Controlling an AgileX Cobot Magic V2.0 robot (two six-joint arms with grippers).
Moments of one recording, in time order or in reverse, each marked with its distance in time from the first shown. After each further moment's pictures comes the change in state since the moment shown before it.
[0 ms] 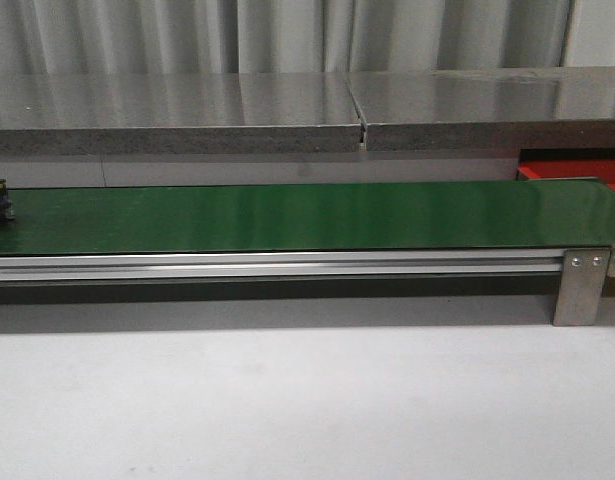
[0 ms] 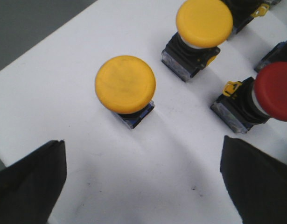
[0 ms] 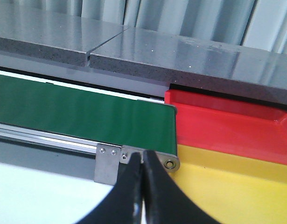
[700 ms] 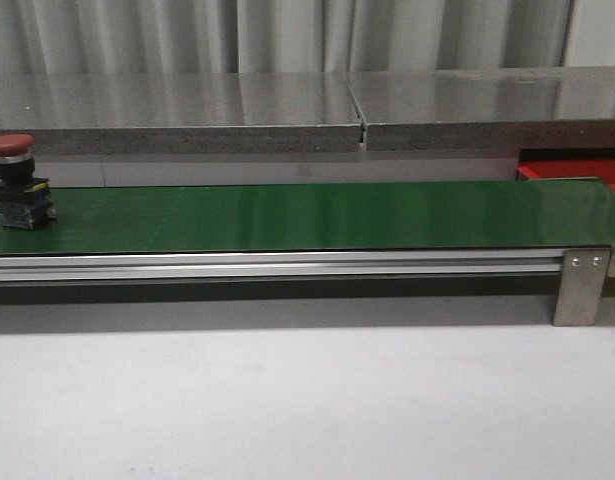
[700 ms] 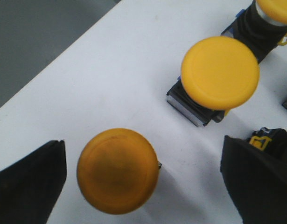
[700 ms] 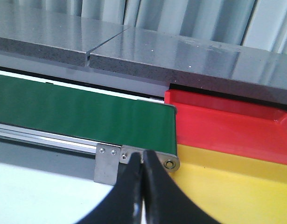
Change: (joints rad) left arm 0.000 0.199 -0.180 0.076 -0.008 0.000; right arm 0.000 0.000 0.000 0.000 0.000 0.000
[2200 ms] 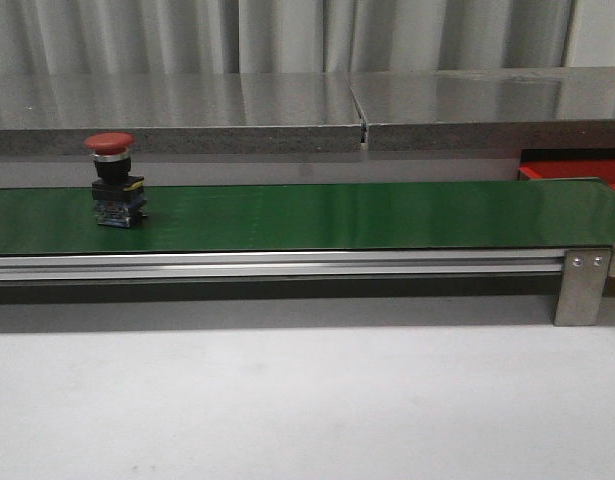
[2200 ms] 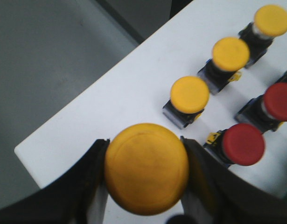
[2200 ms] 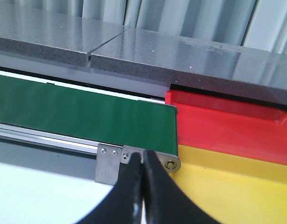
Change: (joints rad) left arm -0.030 -0.320 -0.006 -0.005 0.188 -0.028; right arm 0.000 0.000 0.000 0.000 0.000 0.000
